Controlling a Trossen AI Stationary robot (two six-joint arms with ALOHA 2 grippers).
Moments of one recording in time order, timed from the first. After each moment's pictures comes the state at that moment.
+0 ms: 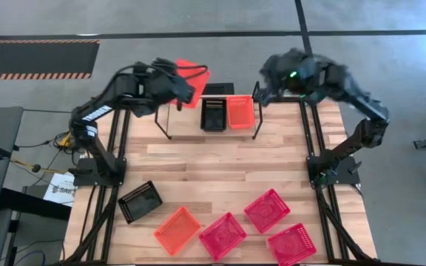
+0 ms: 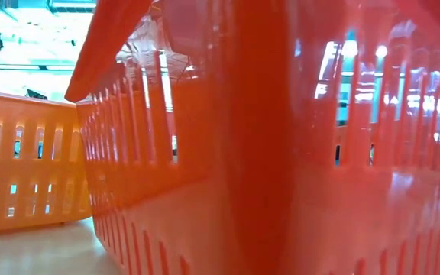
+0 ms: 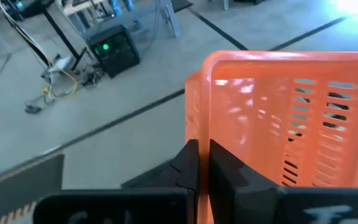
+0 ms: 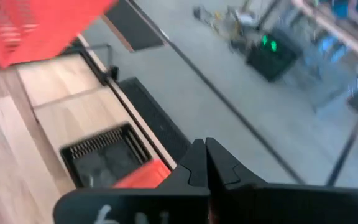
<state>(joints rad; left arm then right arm) 0.15 1.72 2.31 -1.49 -0.99 -0.57 -0.24 1.49 2.02 -1.10 0.57 -0.02</state>
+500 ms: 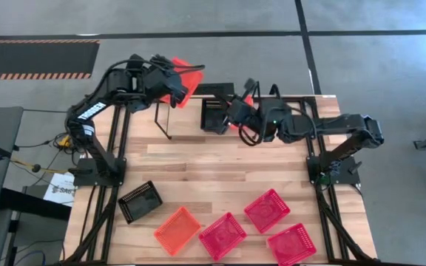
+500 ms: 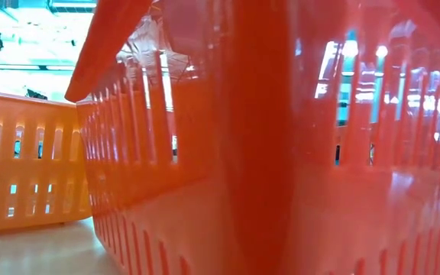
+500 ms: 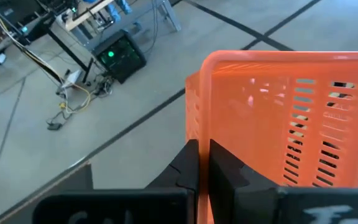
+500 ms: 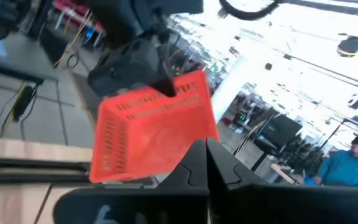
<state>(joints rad) 0.19 1.70 2.31 -1.52 -0.95 -0.39 -0.02 1.49 1.38 0.30 0.63 -0.63</state>
